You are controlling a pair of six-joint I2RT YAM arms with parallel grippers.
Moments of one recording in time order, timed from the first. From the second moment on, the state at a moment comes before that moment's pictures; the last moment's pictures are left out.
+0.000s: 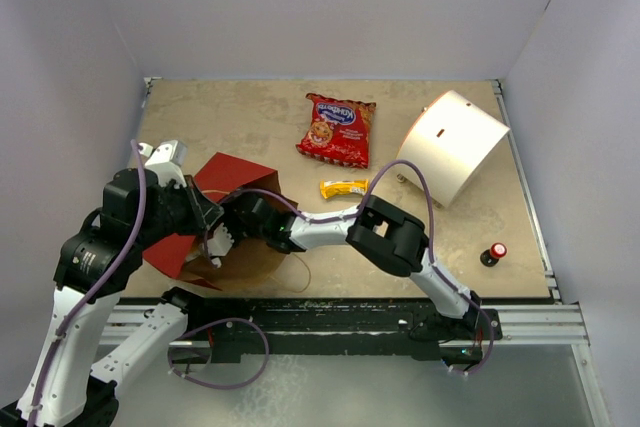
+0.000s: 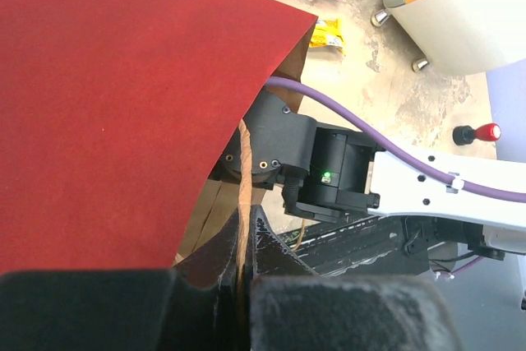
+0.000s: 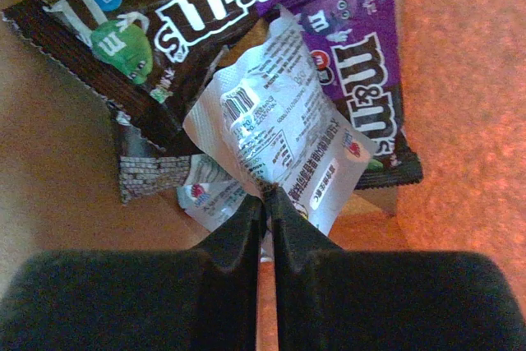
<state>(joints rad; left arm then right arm) -0.37 0.70 1.20 -1.09 0.11 -0.51 1.16 2.28 1.50 0.35 -0.02 -1.32</state>
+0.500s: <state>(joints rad) -0.37 0.70 1.22 -1.07 0.08 -0.49 1.16 2.04 1.40 0.23 -0.11 -1.23</state>
